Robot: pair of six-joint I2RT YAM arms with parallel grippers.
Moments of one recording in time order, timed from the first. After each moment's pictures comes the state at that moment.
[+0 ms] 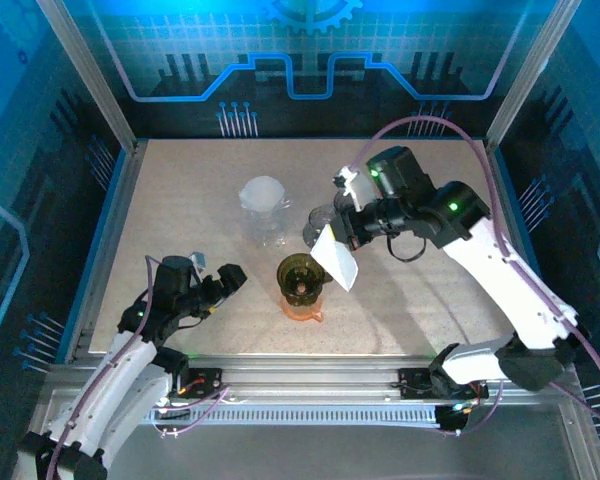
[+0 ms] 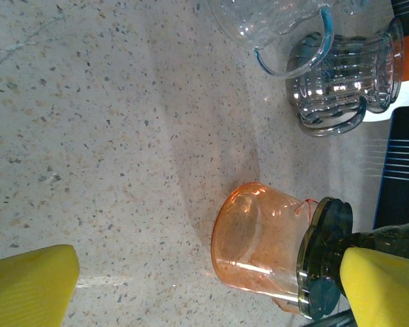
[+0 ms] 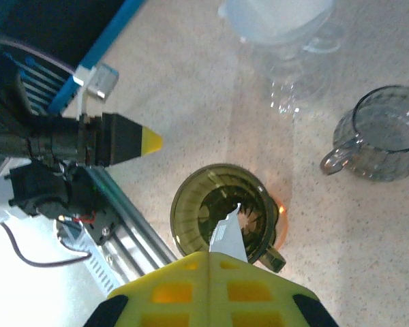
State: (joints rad) left arm -0.24 0.62 0.41 -0.55 0.33 -0.96; right arm 0.69 1.37 1.69 -1.17 -0.32 0.23
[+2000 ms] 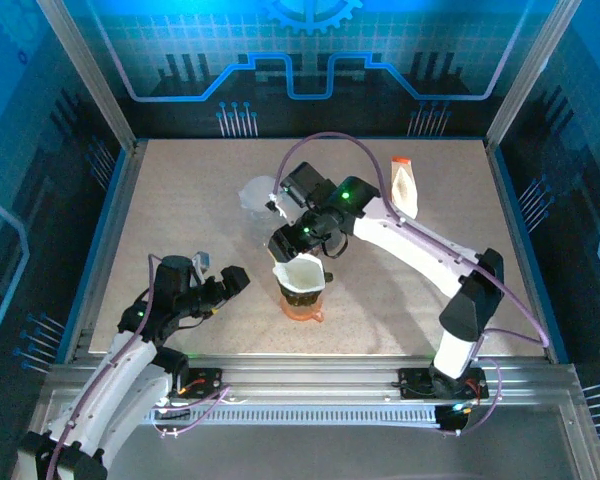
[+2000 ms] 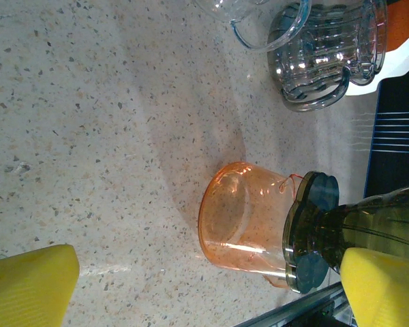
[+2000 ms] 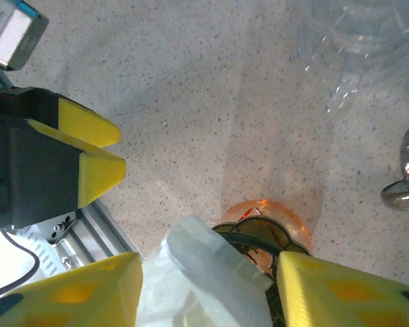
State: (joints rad) left arm -0.24 0.62 0.41 -0.54 0.41 -0.92; right arm 0.85 1.74 1.76 -1.07 -0.23 0.21
